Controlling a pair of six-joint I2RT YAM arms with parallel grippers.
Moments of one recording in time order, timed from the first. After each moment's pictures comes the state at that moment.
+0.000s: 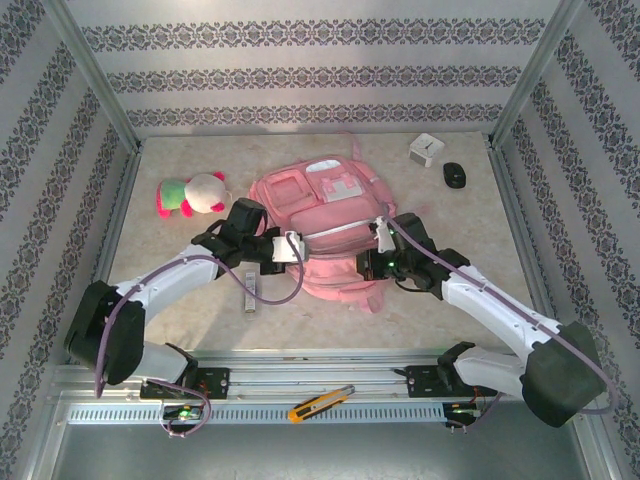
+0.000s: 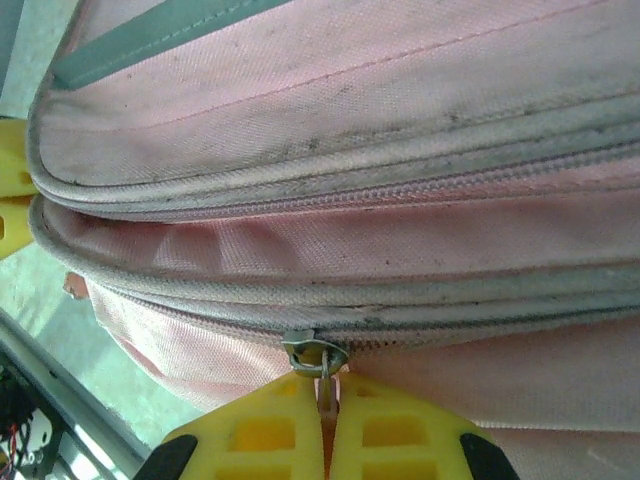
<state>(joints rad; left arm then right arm) -0.47 1.39 0.86 -0.28 0.57 0.96 0.52 1.15 0.72 -0.42 -0.36 0.48</state>
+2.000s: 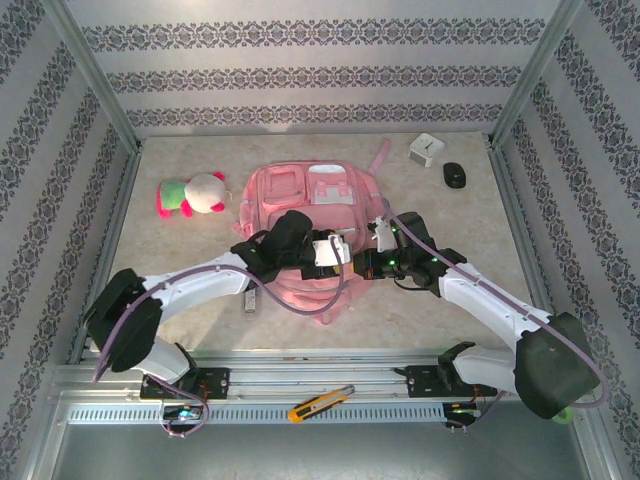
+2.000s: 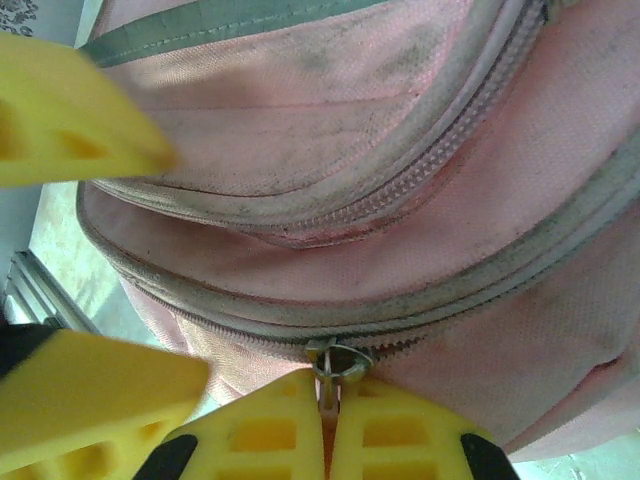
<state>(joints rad) -0.78 1.53 0.95 -0.05 0.23 0.66 0.47 1.19 0.69 -0.32 -0.51 0.49</state>
